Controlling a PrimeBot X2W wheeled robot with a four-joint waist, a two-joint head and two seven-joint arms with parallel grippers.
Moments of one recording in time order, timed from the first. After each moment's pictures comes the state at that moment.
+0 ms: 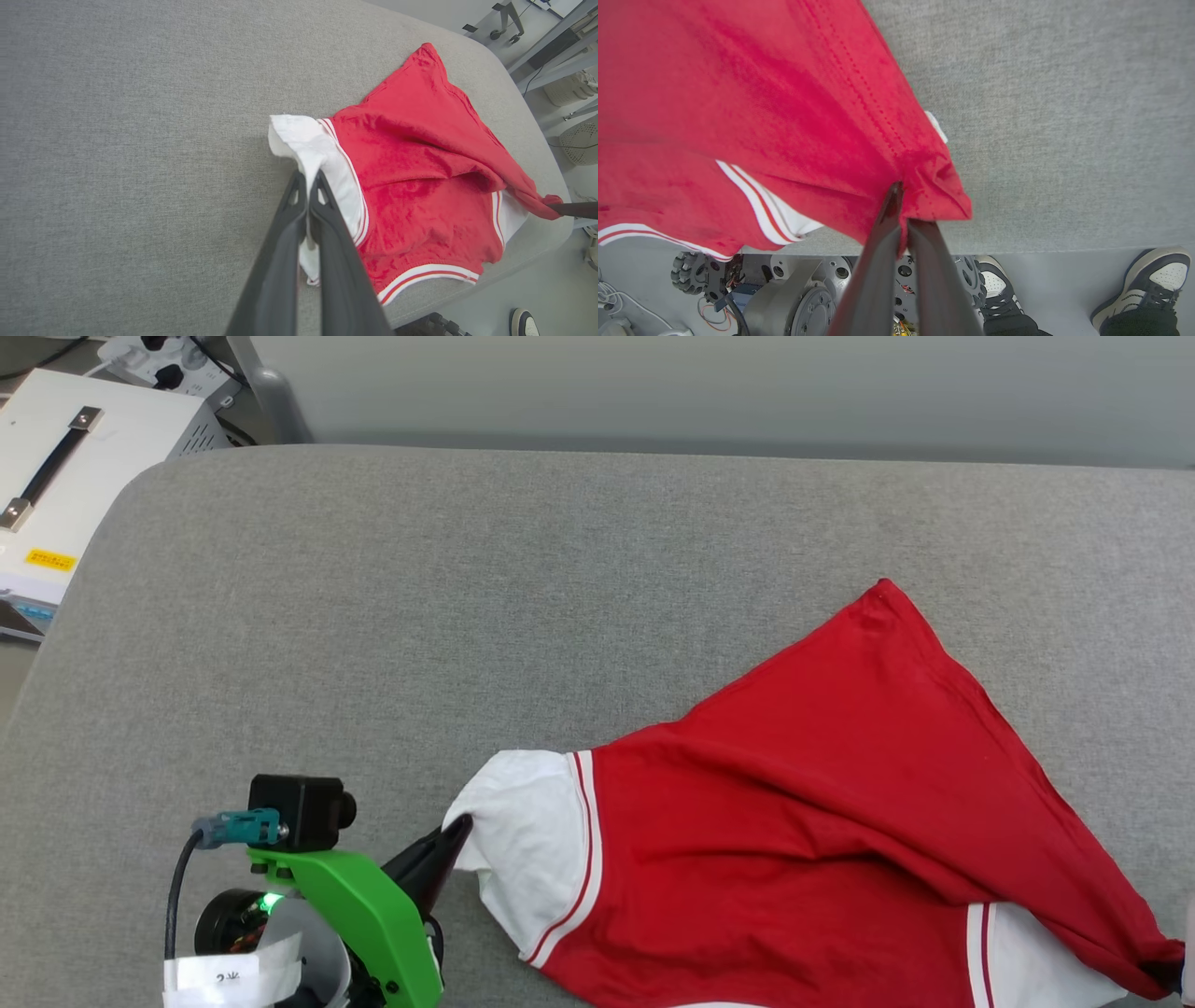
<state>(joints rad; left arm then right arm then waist) -0.07 0.59 -0.50 -0.34 -0.93 0.24 0.33 -0.01 -0.31 -0.33 -0.02 0.49 0.13 1.27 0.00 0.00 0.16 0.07</state>
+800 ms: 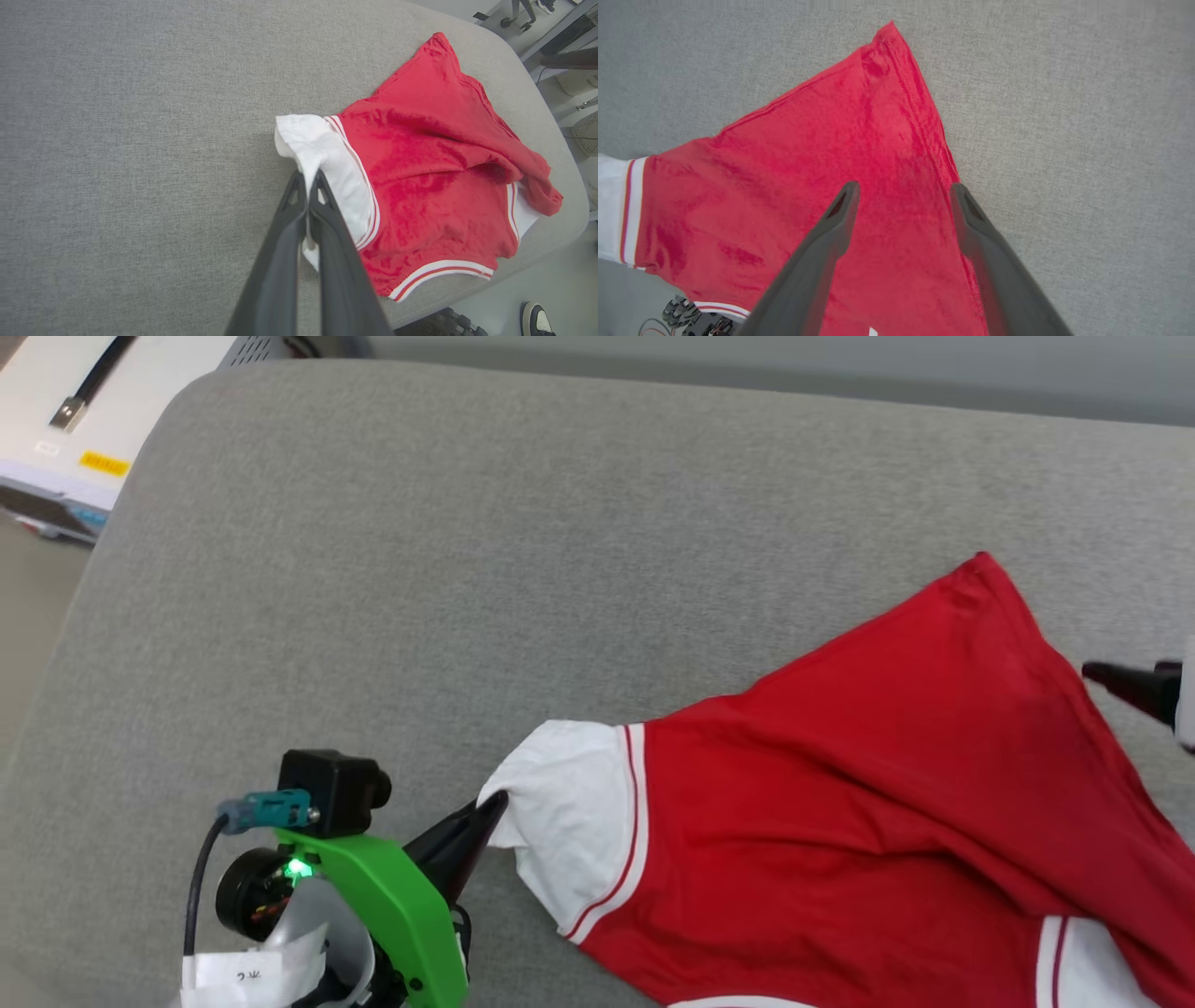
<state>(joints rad) -0.13 0.60 -0.54 -0.40 -0.89 0.22 0.35 -0.43 -0.36 -0.18 -0.13 0.51 0.13 1.33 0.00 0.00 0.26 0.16</state>
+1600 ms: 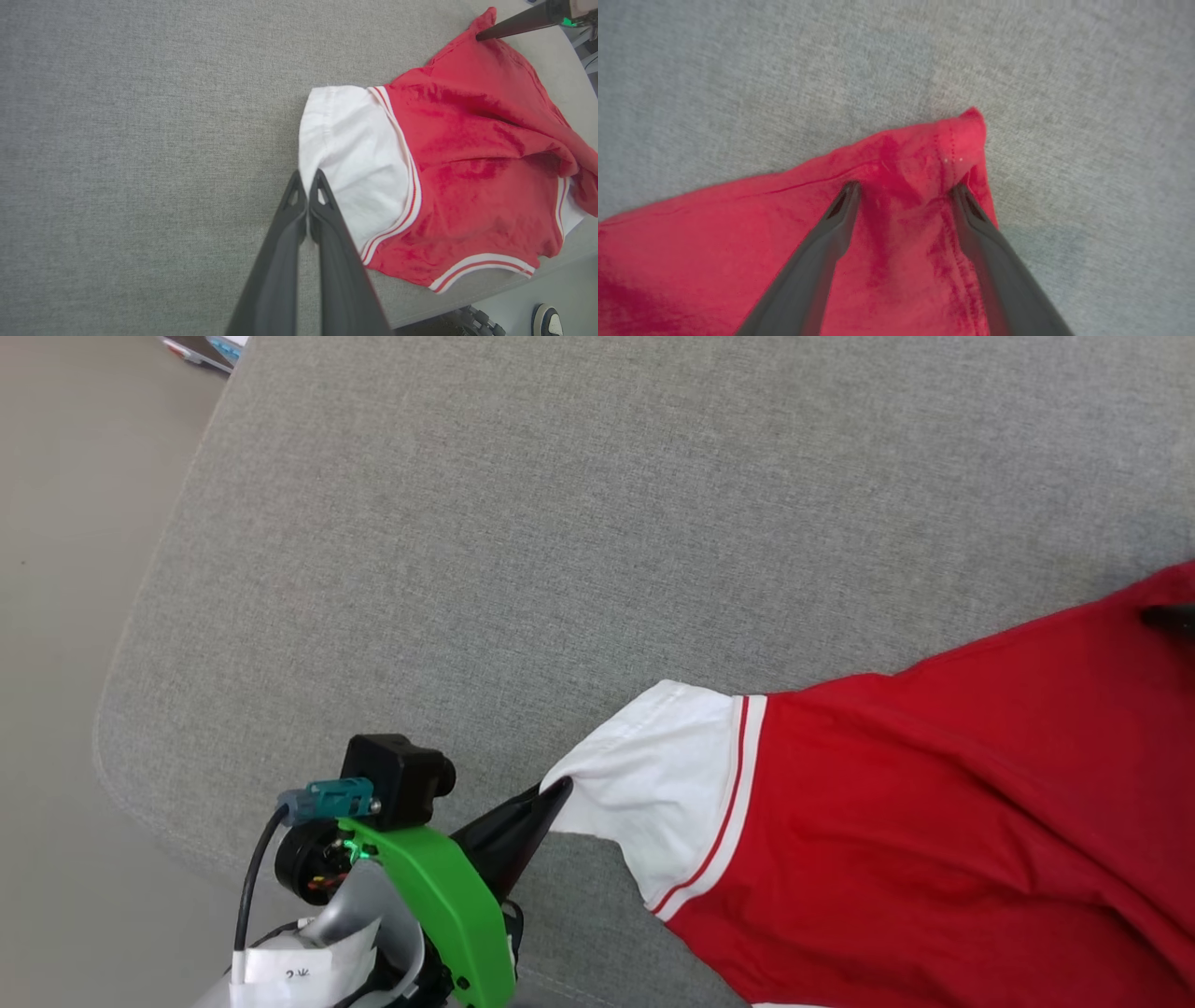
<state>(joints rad) -0.21 0.55 -0.61 -0.37 -0.84 0.13 0.33 -0.67 -0.47 -0.04 0.18 0.38 0.13 1.29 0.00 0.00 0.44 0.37</state>
